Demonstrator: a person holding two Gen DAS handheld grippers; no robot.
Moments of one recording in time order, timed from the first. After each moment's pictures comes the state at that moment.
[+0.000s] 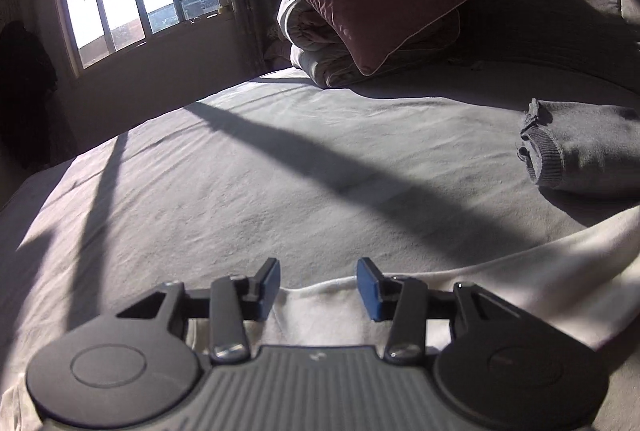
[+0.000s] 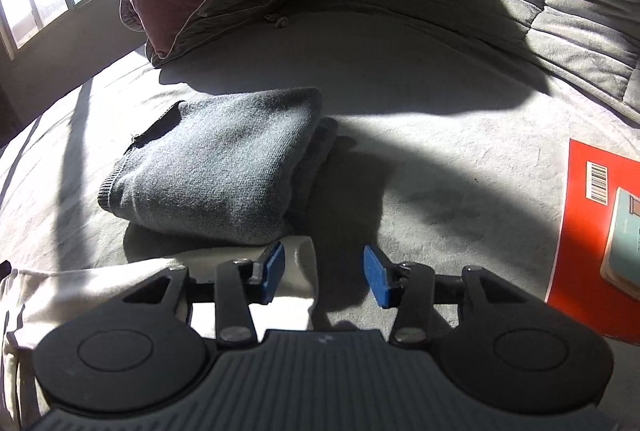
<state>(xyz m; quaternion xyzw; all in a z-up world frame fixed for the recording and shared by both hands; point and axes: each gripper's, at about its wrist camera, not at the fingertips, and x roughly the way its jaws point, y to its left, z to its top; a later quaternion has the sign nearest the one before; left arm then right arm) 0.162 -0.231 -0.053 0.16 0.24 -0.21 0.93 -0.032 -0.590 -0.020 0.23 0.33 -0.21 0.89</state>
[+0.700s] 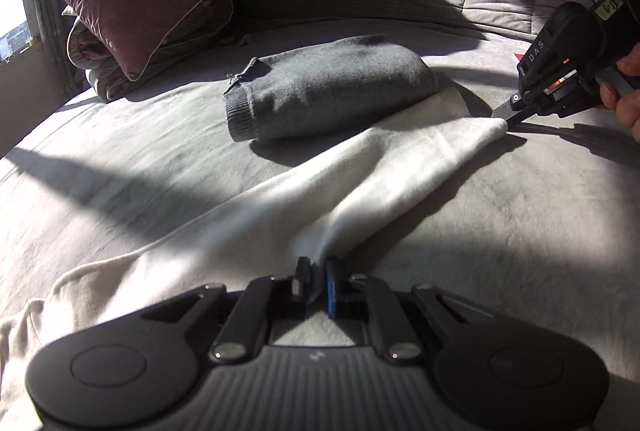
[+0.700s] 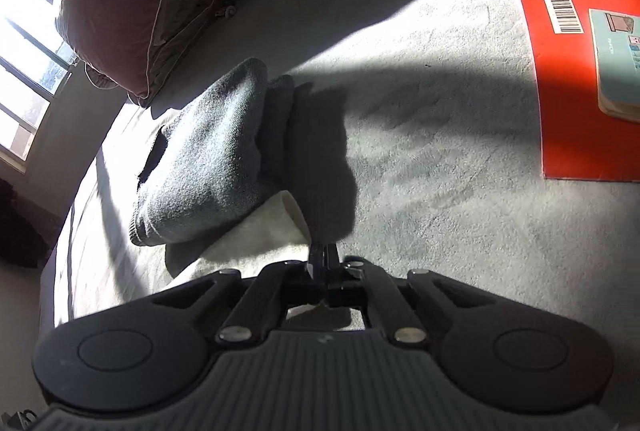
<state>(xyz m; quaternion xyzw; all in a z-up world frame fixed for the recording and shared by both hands) 0.074 -0.315 -0.082 0.23 0.27 -0.45 0.82 -0.064 -0.617 -0.043 0.41 0.33 -0.22 0.82</state>
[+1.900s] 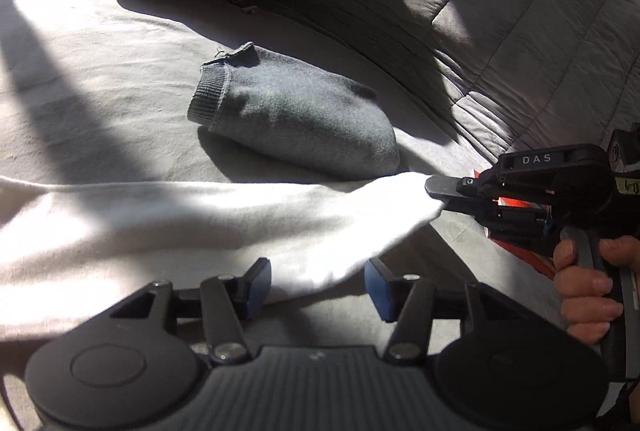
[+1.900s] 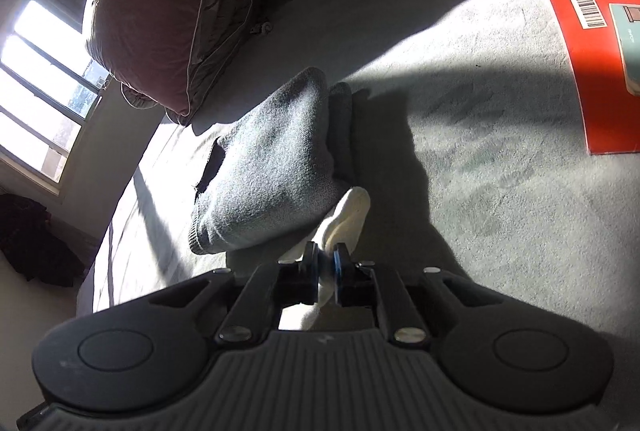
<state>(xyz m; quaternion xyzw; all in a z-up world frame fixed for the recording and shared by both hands) 0.102 -0.315 -0.062 -0.04 0.40 -0.48 0.78 -0.062 -0.580 -0.010 0.45 0.26 -0.16 0.84</state>
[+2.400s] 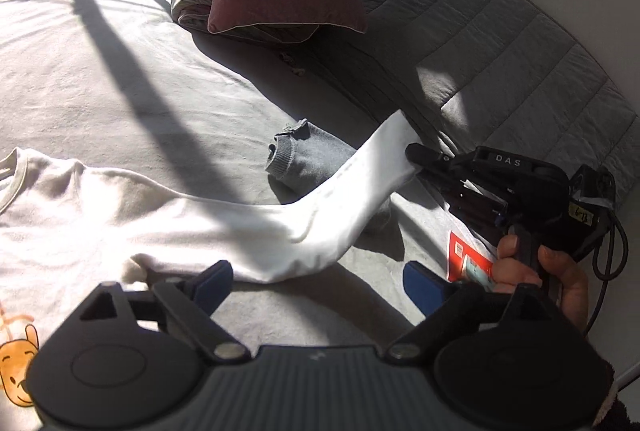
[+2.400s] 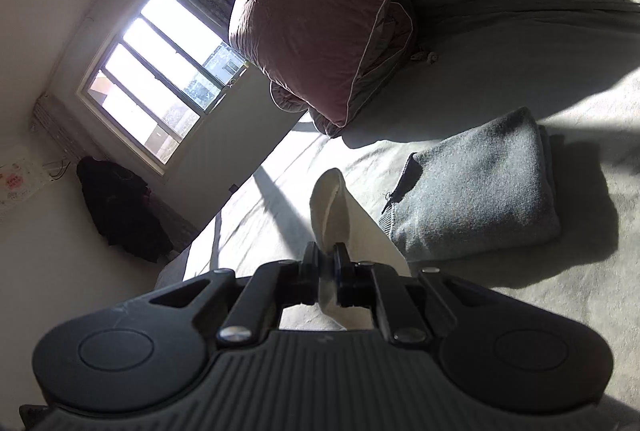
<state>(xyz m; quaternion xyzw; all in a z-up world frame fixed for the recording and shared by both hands) 0.072 -0.171 0.020 -0.11 0.38 -0.43 0.81 -0.030 -0.500 0.059 0.40 0.17 -0.02 0.90</state>
